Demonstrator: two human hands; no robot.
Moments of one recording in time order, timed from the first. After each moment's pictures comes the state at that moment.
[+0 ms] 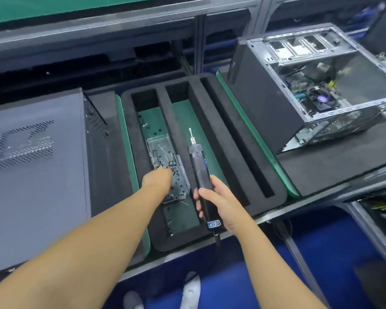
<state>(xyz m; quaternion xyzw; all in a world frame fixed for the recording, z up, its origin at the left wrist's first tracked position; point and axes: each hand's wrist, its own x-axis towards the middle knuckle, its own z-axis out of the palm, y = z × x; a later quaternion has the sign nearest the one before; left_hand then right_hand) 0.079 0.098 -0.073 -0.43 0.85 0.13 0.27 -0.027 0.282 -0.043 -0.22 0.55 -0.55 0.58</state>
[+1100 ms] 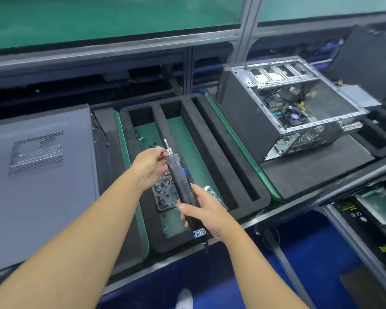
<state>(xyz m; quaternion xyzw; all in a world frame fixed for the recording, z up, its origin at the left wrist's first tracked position) 0.086 0.087 0.008 -0.45 0.35 0.78 -0.25 0.008 0.293 -0.004 -0.32 0.57 -0.51 0.56</state>
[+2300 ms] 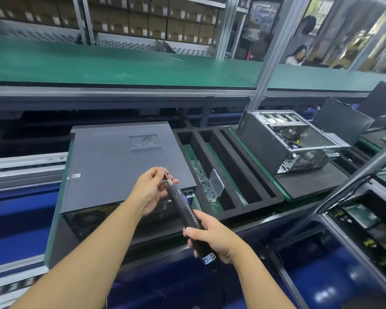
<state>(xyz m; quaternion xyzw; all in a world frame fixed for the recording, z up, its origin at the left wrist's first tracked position) 0.381 0.163 0.077 -0.32 0.43 0.78 -0.32 0.261 0.353 0.066 -0.37 0.61 -0.43 0.55</state>
